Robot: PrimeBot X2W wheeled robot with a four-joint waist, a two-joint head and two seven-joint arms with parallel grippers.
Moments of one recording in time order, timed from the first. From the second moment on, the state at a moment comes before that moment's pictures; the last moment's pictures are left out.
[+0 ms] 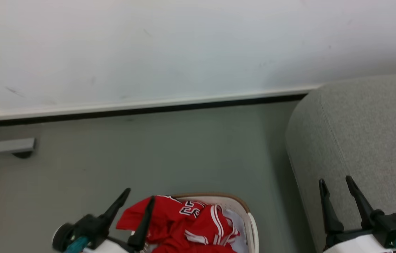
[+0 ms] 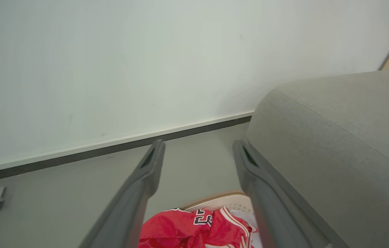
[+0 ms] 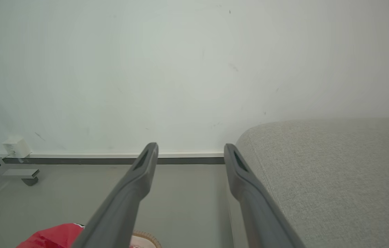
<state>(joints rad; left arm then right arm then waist) -0.10 0.20 -0.25 0.25 -0.22 -0.13 -0.26 -0.10 -0.05 0.06 0.28 0.20 0.13 -0.26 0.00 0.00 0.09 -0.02</state>
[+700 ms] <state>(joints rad) -0.61 0.38 -0.92 0.63 -0.41 -0.13 -0.15 -0.28 -0.05 0.12 -0.03 0.20 0.13 -0.26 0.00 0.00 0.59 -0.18</state>
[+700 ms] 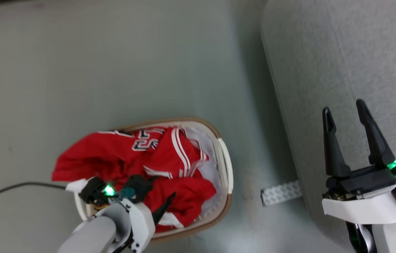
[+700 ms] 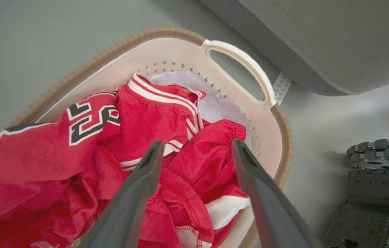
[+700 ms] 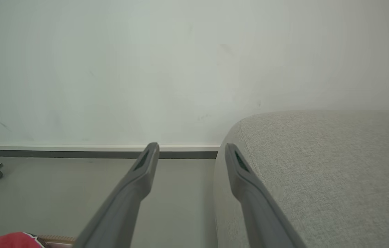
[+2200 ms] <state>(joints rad) -0.72 0.37 -1.12 0.58 -0.66 -0.13 -0.26 -0.28 -0.05 0.09 -0.05 0.17 0.13 -0.26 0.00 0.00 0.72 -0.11</state>
